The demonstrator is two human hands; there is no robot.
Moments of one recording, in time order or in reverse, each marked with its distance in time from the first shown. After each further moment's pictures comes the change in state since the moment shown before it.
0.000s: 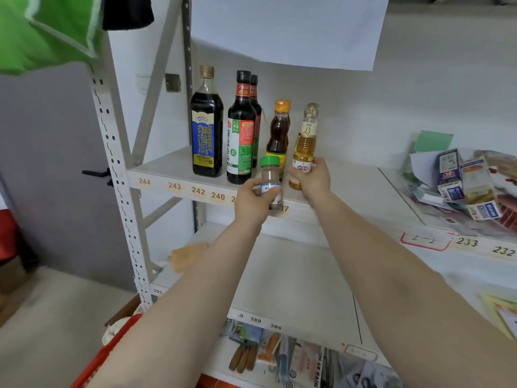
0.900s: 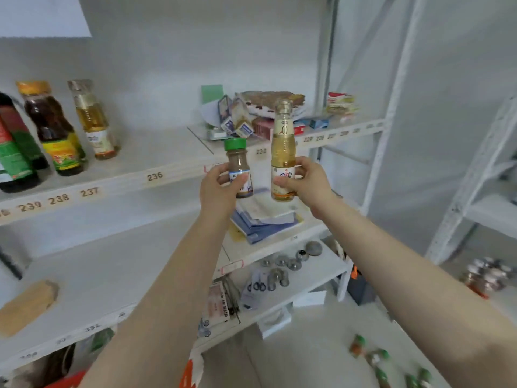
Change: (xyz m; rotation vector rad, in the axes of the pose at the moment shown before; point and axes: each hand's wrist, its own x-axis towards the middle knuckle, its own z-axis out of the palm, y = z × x) left_hand -0.236 0.020 0.167 -0.109 -0.603 0.011; right_hand -0.263 0.019 -0.341 -0.100 0.378 0.152
